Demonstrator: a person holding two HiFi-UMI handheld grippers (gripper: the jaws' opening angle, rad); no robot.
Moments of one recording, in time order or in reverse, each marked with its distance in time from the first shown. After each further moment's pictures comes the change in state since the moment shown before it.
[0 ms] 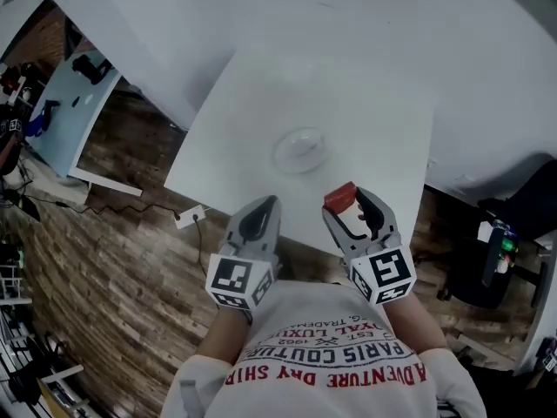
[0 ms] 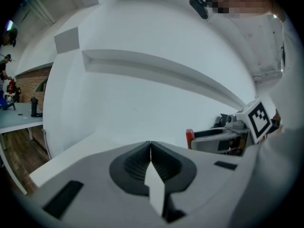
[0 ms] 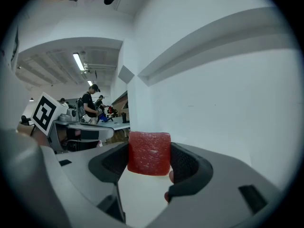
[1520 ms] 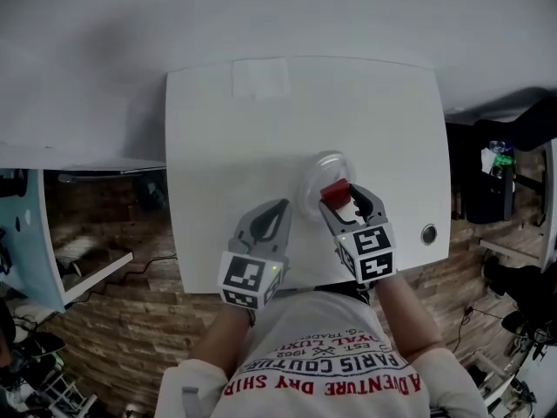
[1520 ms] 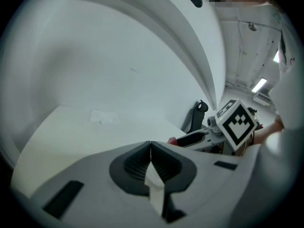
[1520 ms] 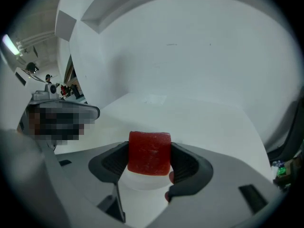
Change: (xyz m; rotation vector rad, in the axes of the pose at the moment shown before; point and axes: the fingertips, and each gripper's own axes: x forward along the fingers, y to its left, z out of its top) left arm 0.187 0.147 -0.065 -0.012 0.343 -0.496; right arm 0.219 -0.064 -0.106 0.282 0.491 -0.407
